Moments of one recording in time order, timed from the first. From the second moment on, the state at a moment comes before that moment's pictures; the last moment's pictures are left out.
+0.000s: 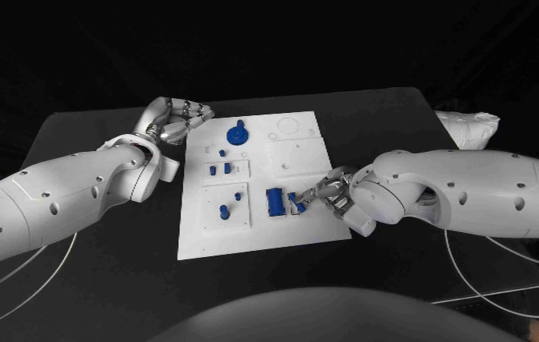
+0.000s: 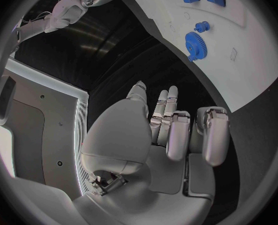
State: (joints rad) left arm 1.22 -0.68 -0.22 1.21 -0.45 -0.49 0.44; left_hand 1.37 0.02 -0.08 0.29 0.26 0.97 0.16 0.08 0.09 1.08 0.11 0.07 0.07 1.47 0.04 1.54 1.31 0.01 1.47 0.15 1.54 1.31; right arm 1.21 -0.95 -0.23 1.82 -0.41 -0.44 -0.63; right_hand 1.13 0.00 0.23 -0.01 0.17 1.07 0.11 0.07 0.19 1.47 0.05 1.57 1.31 1.47 -0.01 1.57 1.31 0.01 1.46 0.10 1.57 1.31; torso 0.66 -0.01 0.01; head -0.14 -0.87
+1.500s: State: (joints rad) left arm 1.22 -0.67 -0.22 1.21 -0.45 -0.48 0.44; left_hand 1.38 0.03 -0.09 0.29 0.26 0.97 0.16 0.08 0.09 1.08 0.11 0.07 0.07 1.47 0.04 1.54 1.31 0.01 1.47 0.15 1.54 1.31; right arm 1.21 -0.94 -0.23 1.82 -0.41 -0.45 -0.62; right_hand 1.08 0.00 0.18 0.04 0.15 1.10 0.11 0.07 0.16 1.47 0.05 1.57 1.31 1.47 -0.01 1.57 1.31 0.01 1.46 0.10 1.57 1.31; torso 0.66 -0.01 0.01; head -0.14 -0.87
